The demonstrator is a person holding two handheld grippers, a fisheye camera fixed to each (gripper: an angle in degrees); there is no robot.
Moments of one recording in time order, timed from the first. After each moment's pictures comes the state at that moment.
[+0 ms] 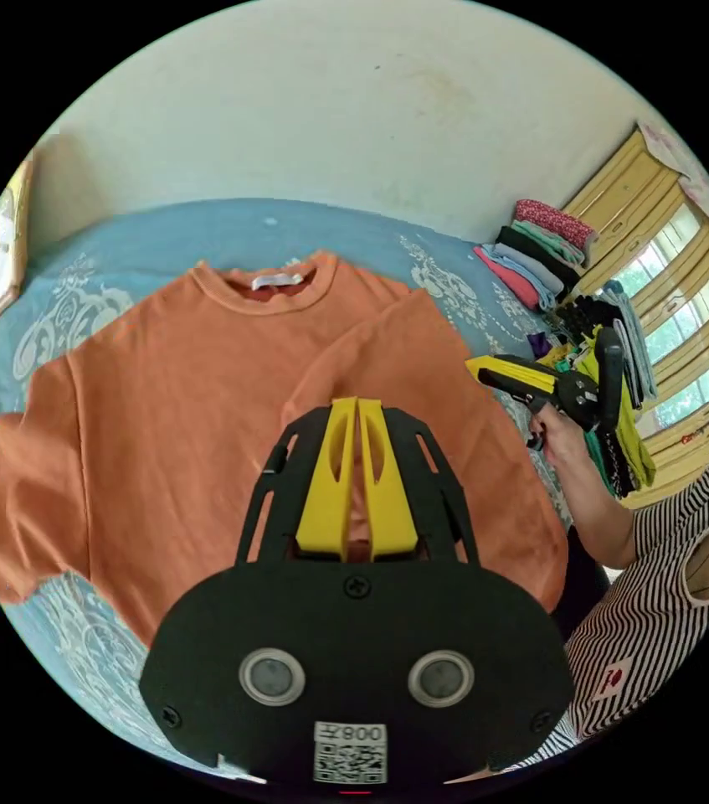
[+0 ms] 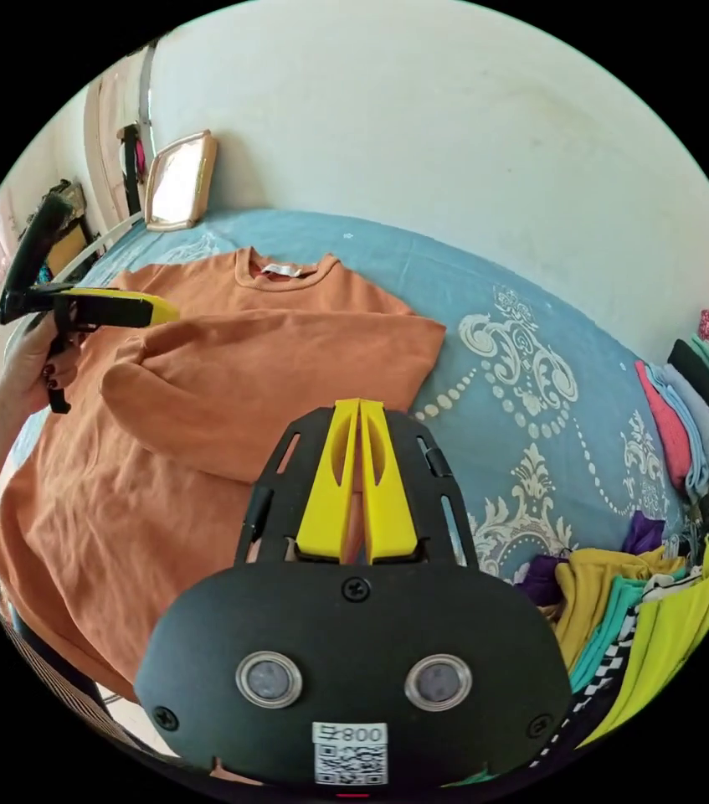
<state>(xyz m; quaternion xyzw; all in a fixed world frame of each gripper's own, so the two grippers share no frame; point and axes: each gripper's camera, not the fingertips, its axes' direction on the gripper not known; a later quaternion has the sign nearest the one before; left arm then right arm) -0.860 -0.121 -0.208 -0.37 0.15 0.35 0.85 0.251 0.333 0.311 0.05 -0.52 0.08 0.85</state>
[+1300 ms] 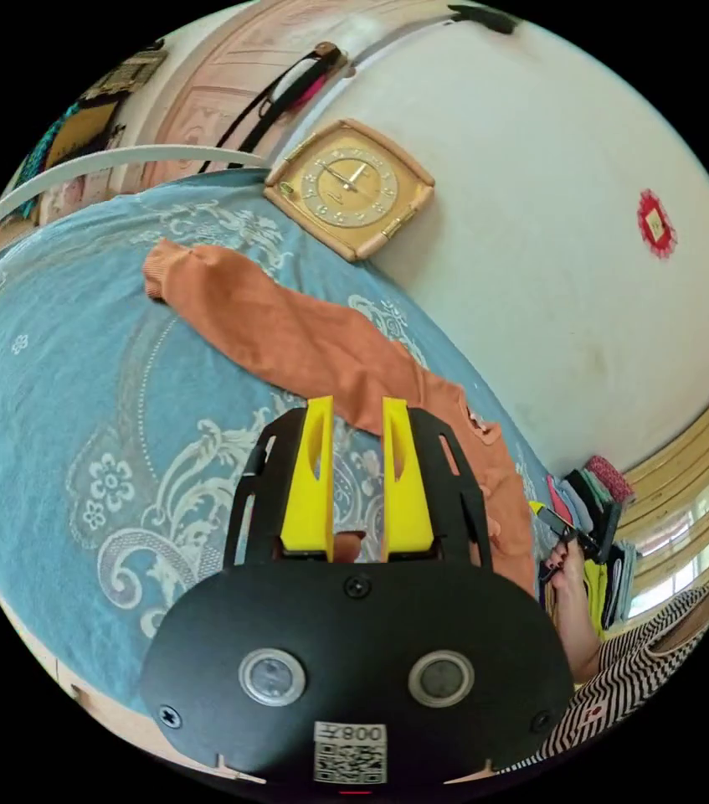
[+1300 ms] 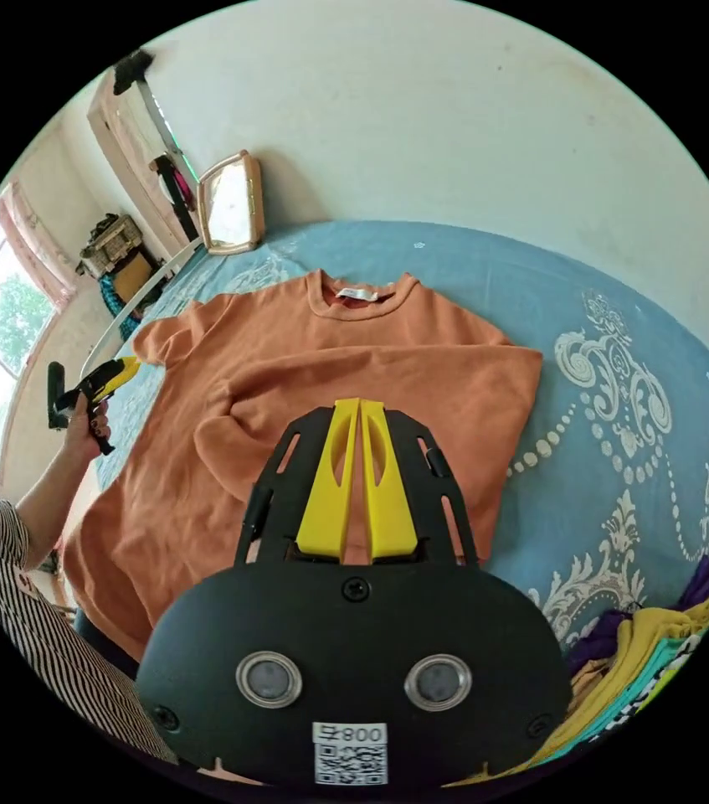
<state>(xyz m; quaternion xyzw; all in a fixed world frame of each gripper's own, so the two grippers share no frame) -1.303 -0.379 -0.530 -0.14 0.05 0.02 0.99 0.250 0.230 0.307 0.06 -0.66 0.08 0.75</state>
